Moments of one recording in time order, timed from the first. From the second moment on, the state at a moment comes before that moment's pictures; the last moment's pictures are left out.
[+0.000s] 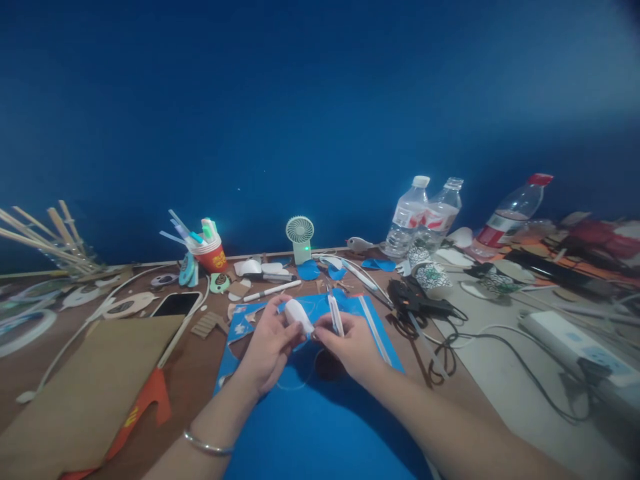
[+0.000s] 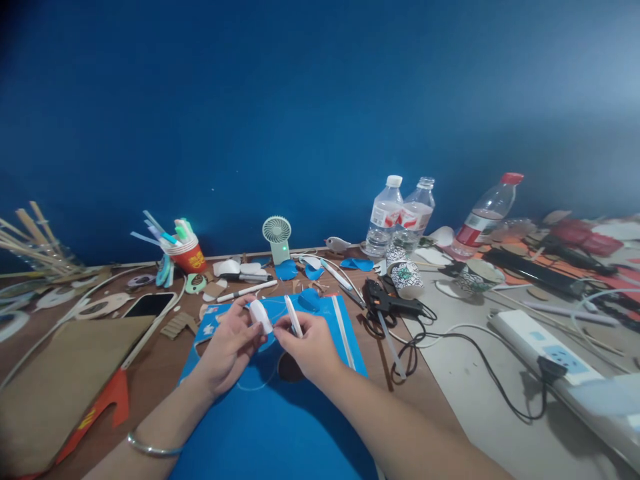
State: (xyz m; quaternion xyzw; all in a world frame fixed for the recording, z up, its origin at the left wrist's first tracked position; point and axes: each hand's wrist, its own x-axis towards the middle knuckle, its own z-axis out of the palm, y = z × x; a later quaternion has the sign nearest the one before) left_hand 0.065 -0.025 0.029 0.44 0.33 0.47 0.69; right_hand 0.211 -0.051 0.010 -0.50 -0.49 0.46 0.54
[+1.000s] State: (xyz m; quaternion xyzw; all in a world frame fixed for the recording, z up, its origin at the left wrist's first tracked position) left_hand 0.072 -0.032 0.021 0.59 0.36 0.42 0.58; right_hand 0.211 -0.055 0.018 -0.48 -0.53 0.47 0.52
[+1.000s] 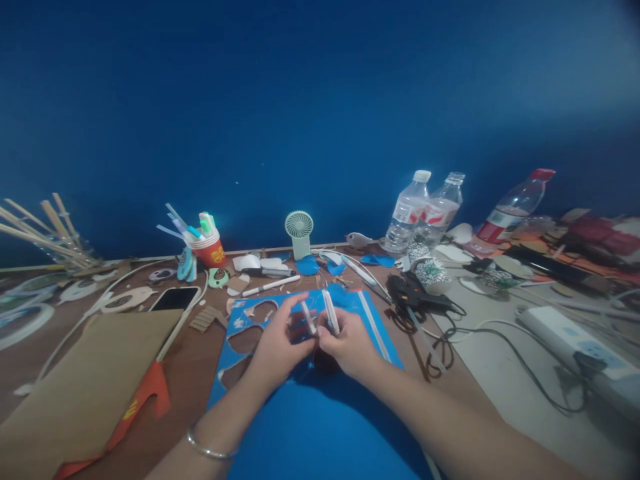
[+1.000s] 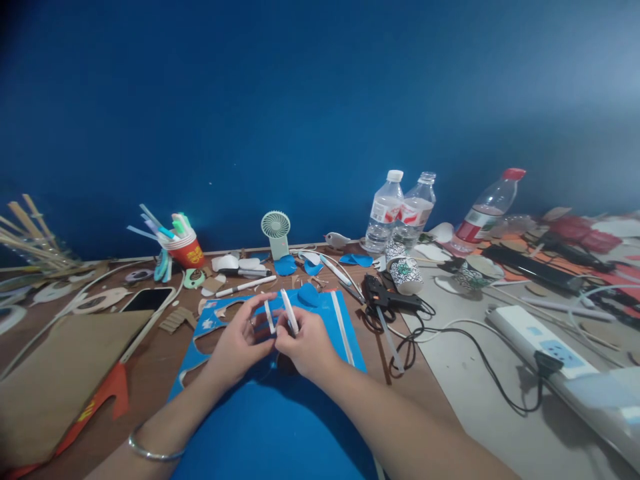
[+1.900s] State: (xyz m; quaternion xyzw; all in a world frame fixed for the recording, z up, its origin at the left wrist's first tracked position) left_hand 0.066 -0.028 0.020 0.63 0.41 0.41 0.51; right_hand 0.215 -0.048 0.008 -0.43 -0.44 0.56 0.55
